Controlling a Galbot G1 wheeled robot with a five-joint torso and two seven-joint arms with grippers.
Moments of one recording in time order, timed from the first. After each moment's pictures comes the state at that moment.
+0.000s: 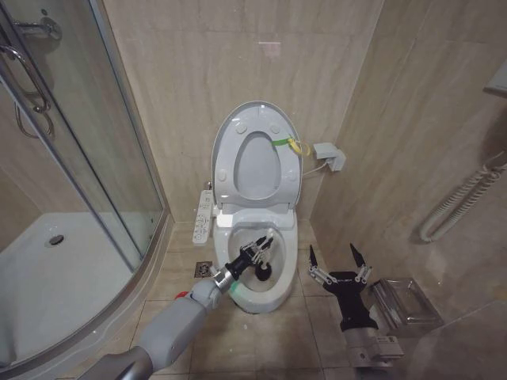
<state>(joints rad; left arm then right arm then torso) 0.55 -1.31 0.40 -0.99 -0.75 -0.73 0.53 -1.68 1.38 0.46 2.27 0.01 0.13 0.22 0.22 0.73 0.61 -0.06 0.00</state>
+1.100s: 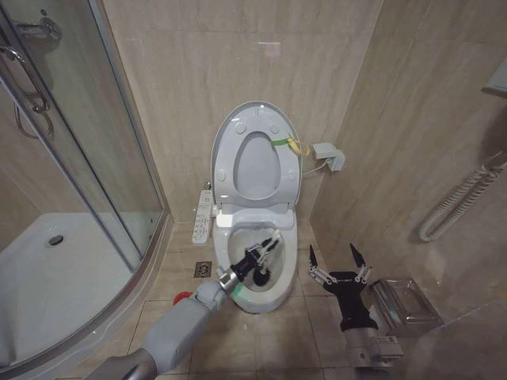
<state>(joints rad) 0.53 -1.33 0.38 -0.88 -0.66 -0.74 0.51 -1.68 1.38 0.46 2.27 0.01 0.13 0.22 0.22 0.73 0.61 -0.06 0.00</state>
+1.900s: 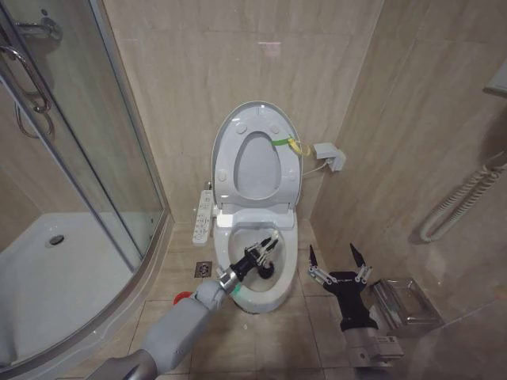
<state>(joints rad) 0.56 -1.34 0.37 -1.01 -0.67 -0.72 0.50 -1.68 1.38 0.46 2.27 0.01 0.13 0.22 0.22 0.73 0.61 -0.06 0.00</state>
